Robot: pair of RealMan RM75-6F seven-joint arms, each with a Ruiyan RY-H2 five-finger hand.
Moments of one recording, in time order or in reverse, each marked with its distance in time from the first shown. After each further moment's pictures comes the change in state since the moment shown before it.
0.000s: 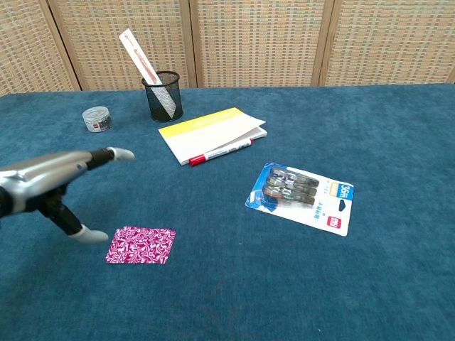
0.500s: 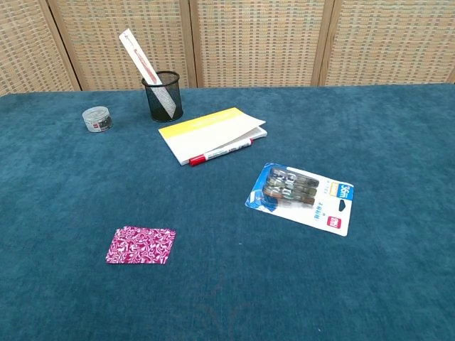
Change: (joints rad) left arm 0.253 0.285 0.180 0.272 0.499 0.302 -0.677; right arm -0.005 -0.011 0.004 -0.004 0.002 0.020 -0.032
